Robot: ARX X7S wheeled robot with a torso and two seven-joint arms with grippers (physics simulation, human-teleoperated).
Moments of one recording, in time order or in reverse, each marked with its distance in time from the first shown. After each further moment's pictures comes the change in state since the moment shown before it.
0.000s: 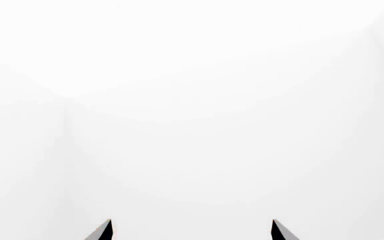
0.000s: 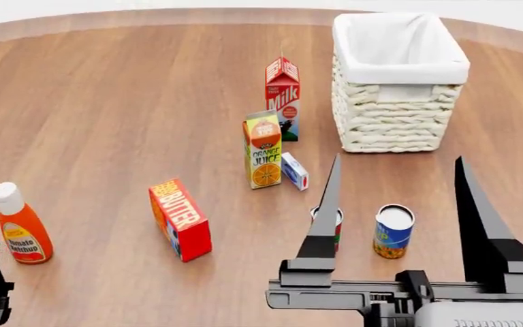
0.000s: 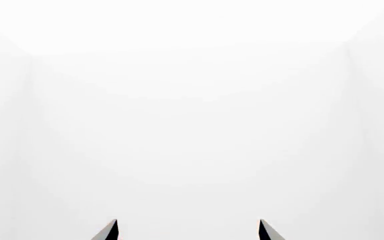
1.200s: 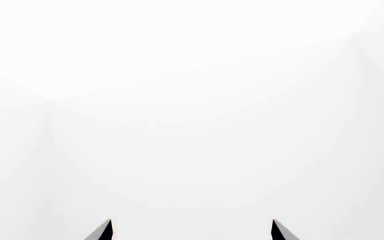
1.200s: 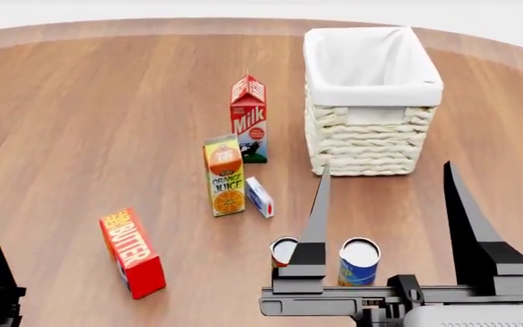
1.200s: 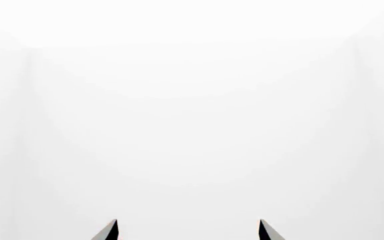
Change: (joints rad) left arm -0.004 -0.030 0.045 0.018 -0.027 -0.002 -0.026; right arm -0.007 0.062 -0.049 0.006 0.031 -0.014 0.055
